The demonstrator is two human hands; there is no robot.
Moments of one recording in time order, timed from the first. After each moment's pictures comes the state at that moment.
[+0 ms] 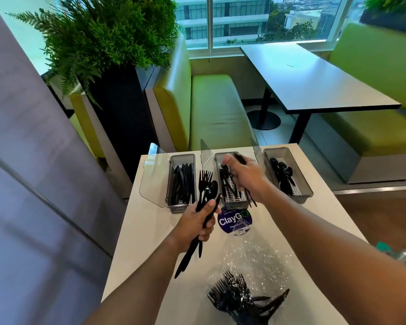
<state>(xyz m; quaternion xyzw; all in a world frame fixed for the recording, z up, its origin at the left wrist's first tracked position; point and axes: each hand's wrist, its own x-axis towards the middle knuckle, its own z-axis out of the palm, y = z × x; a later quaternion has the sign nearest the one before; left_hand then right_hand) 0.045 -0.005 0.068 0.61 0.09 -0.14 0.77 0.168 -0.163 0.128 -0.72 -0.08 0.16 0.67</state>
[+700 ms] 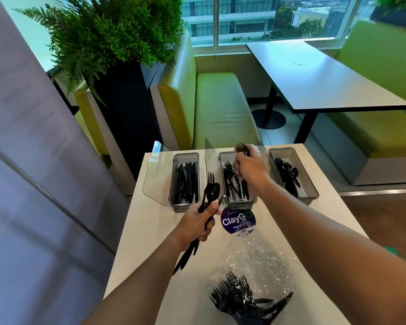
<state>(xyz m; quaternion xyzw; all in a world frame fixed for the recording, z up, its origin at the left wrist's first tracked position) 0.050 0.001 0.061 0.67 0.12 -0.12 0.73 0.181 -0.145 0.136 -0.70 0.00 0.10 0.71</state>
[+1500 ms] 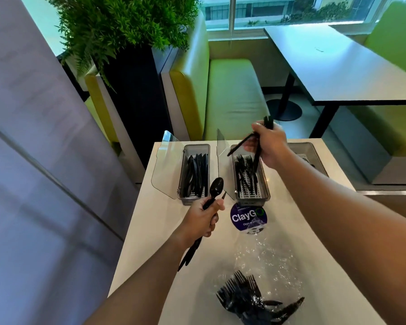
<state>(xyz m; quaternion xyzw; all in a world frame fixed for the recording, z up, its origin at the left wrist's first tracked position) 0.054 0.012 0.048 0.68 0.15 -0.11 0.71 0.249 -0.136 0.146 -0.63 0.04 0.12 0.77</state>
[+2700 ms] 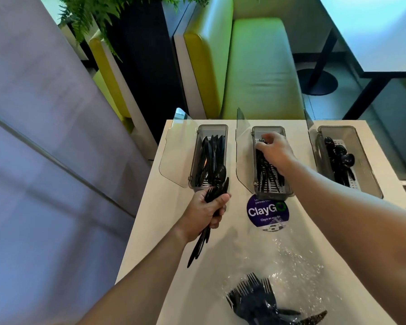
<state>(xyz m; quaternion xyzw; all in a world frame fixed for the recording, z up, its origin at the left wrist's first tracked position) 0.069 0.039 0.025 0.62 0.17 -0.09 0.76 0.301 -0.115 0.018 -0.87 -0.02 0.13 0.47</state>
